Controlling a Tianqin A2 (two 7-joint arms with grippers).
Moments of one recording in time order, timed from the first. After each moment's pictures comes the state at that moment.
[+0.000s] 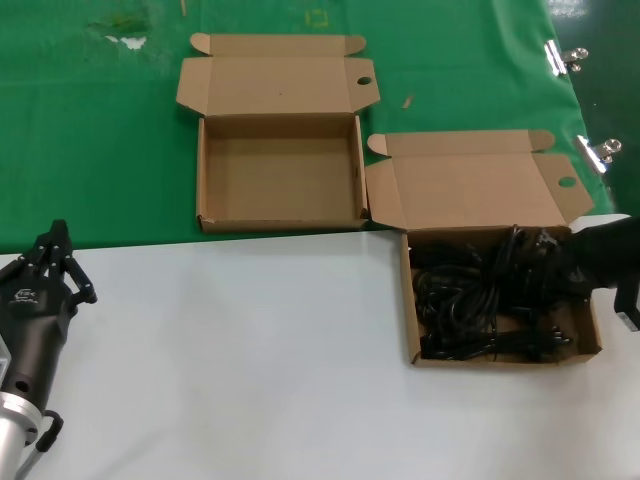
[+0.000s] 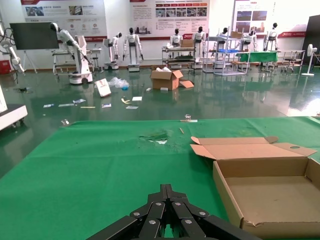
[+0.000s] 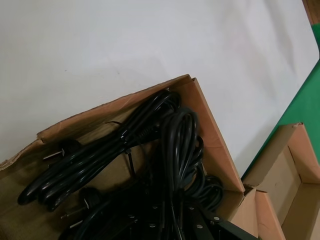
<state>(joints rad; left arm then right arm) 0.00 -0.30 1.60 -1.60 -1.80 0.00 0.00 1.20 0.54 -2.01 0.11 1.45 -1.27 -1.83</state>
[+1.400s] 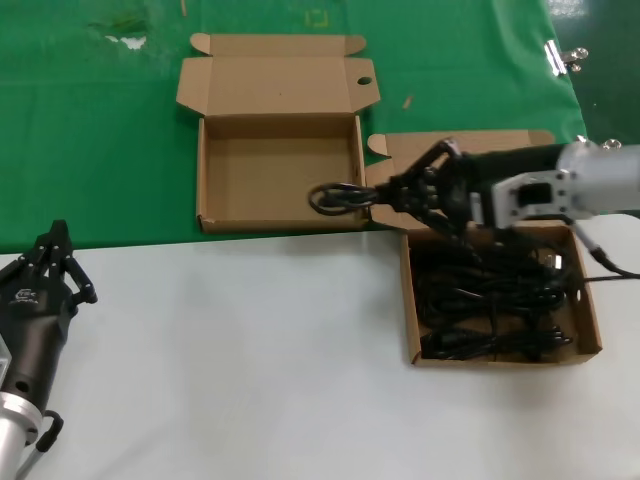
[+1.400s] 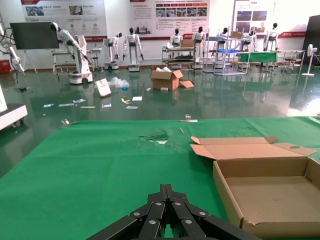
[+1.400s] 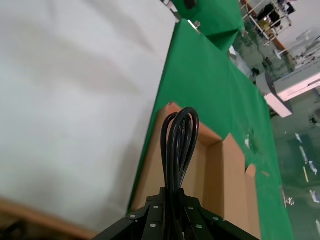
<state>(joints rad) 0.00 -0.30 1.60 -1.60 -1.80 0.00 0.00 0.92 0.54 -2.02 0.96 1.49 -1.03 -0.68</state>
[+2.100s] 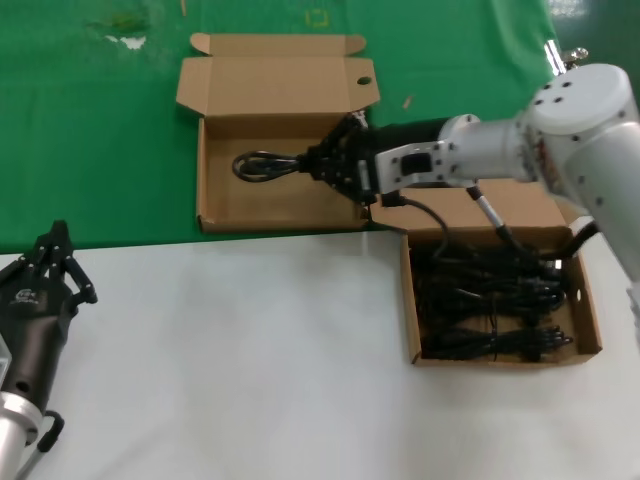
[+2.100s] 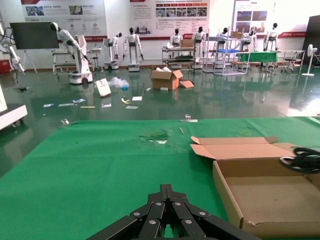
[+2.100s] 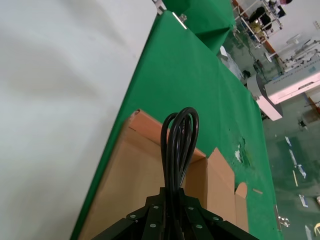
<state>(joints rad) 0.00 -0.30 1.60 -1.60 -1.80 0.00 0.00 1.21 0.17 -2.03 0.33 1.50 -0.86 -0.99</state>
